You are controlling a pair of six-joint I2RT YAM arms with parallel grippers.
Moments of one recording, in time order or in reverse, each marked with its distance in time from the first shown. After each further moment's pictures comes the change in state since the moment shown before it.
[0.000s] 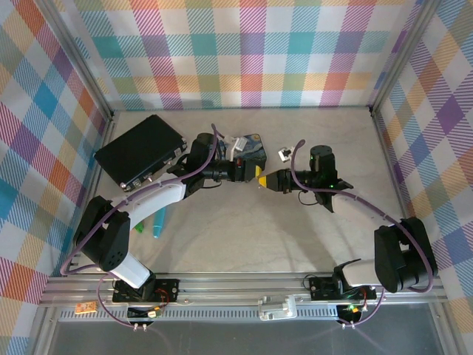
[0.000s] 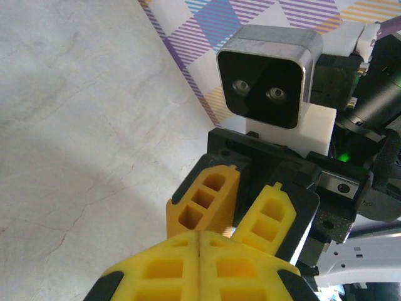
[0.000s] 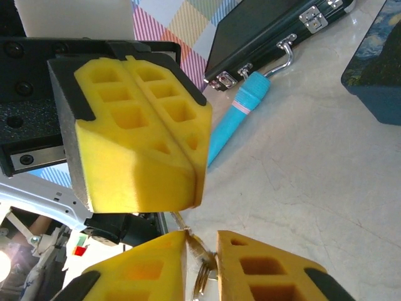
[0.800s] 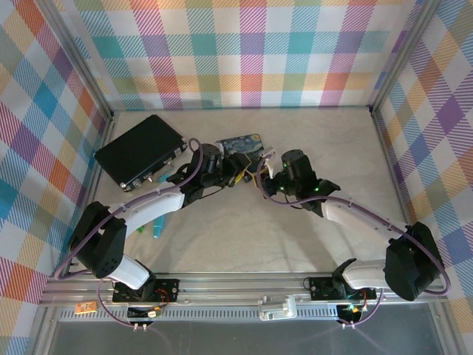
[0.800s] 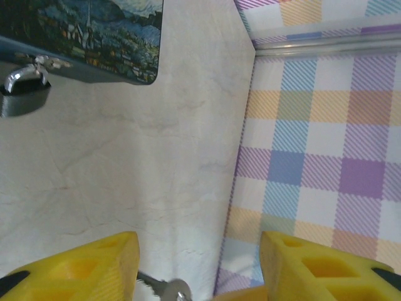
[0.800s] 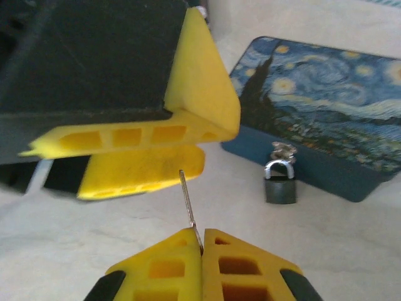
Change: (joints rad) left arm -0.058 -0.055 -0.103 -0.007 -0.510 -0.714; right arm 0.293 -0.050 0.134 -0.307 0.845 -0.419
